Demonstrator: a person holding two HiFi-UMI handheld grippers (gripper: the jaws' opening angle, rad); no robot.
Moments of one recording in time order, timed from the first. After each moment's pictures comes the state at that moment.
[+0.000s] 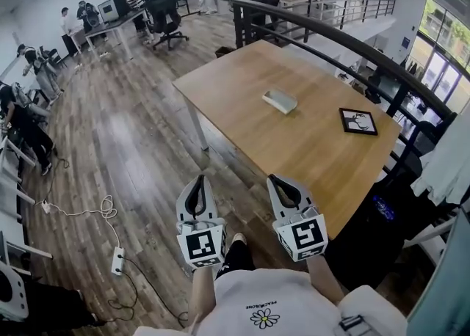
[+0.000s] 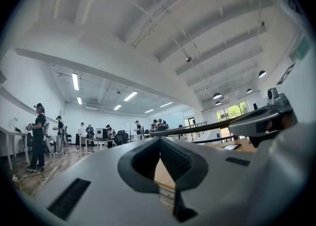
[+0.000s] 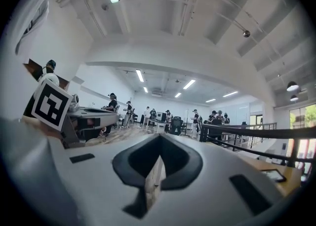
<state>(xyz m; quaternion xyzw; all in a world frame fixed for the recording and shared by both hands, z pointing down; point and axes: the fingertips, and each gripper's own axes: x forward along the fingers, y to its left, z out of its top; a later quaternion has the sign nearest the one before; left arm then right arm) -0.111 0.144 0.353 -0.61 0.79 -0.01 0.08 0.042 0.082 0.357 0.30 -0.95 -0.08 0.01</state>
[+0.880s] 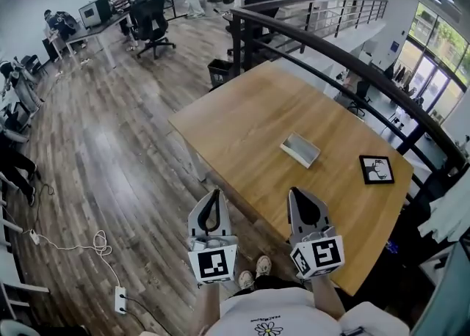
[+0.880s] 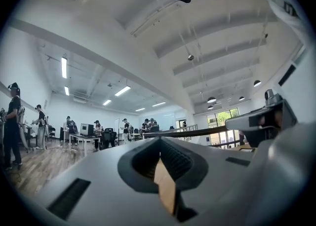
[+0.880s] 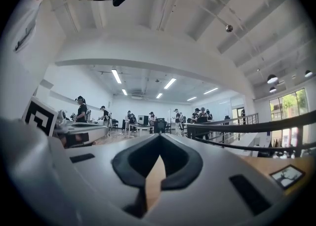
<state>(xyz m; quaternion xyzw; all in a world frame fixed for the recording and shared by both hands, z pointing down) -0.245 -0.080 0.316 -0.66 0.74 0.03 0.06 -0.077 -0.135 0.312 0.40 -0.91 -0.02 -0.02</state>
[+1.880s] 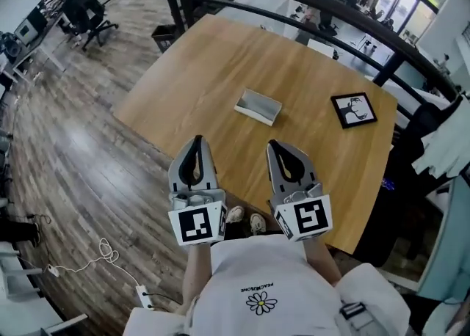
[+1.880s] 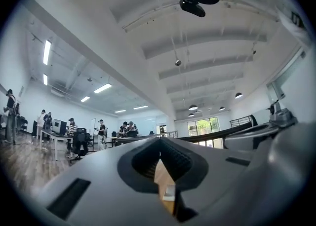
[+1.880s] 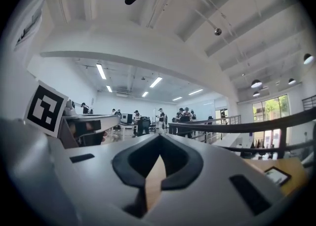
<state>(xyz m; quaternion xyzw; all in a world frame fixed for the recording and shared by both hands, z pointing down) -0.180 -0.212 0.310 -0.75 0.66 0.03 0.07 -0.031 -0.217 0.329 0.48 -0.88 -0.03 -0.02</state>
